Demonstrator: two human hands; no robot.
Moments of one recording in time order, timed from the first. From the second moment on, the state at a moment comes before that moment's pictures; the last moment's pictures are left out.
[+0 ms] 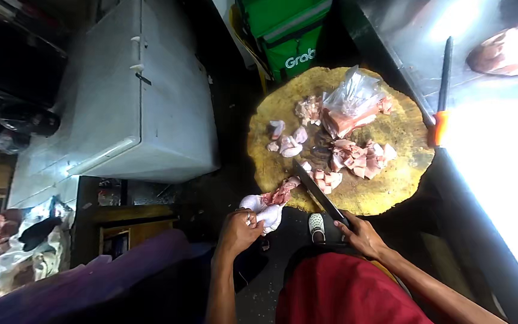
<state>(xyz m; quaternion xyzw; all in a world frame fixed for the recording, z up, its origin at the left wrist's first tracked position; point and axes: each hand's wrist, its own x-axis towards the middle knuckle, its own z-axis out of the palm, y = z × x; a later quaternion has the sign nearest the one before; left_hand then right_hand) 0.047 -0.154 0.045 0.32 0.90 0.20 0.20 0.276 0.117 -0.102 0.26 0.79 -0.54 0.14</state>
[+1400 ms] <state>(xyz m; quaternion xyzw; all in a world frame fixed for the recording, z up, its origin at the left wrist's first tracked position) 0.051 -0.070 -0.047 0.32 0.93 0.16 0.11 0.411 0.074 -0.134 0.54 0.74 -0.40 -0.08</state>
